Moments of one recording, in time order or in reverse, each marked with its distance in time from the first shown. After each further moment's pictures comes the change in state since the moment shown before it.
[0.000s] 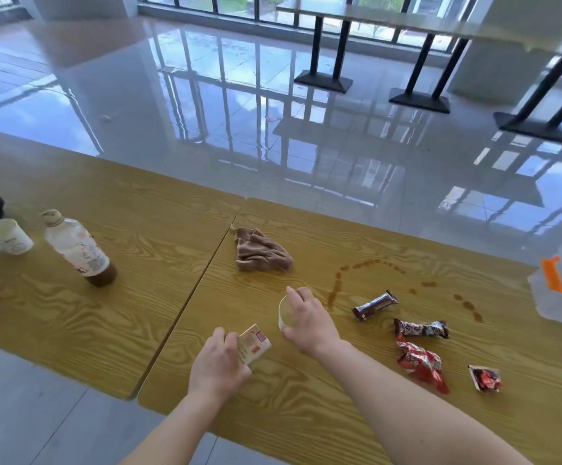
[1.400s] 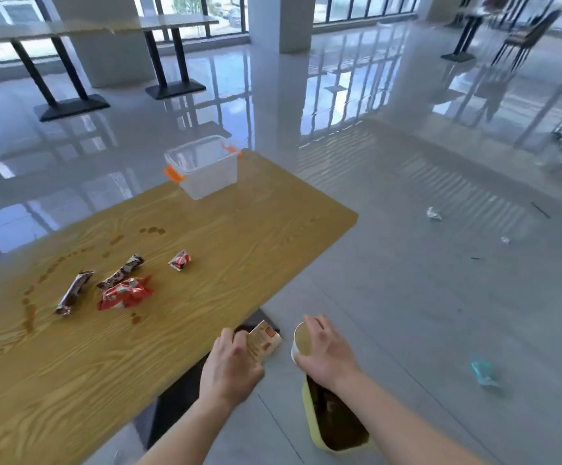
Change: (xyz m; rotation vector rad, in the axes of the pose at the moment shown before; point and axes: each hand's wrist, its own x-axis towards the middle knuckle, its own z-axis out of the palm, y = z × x) left_hand -0.272 0.294 0.171 0.113 -0.315 0.927; right_hand -0.531 0.205 0.046 0.256 0.548 0.957
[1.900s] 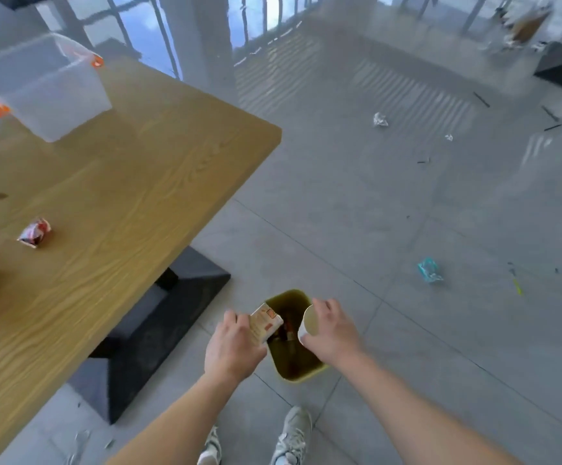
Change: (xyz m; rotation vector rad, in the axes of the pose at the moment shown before) left_hand 0.025 0.078 0.168 0.072 -0.321 0.075; right_hand -0.022 0.182 0.046 0.095 -0.107 0.390
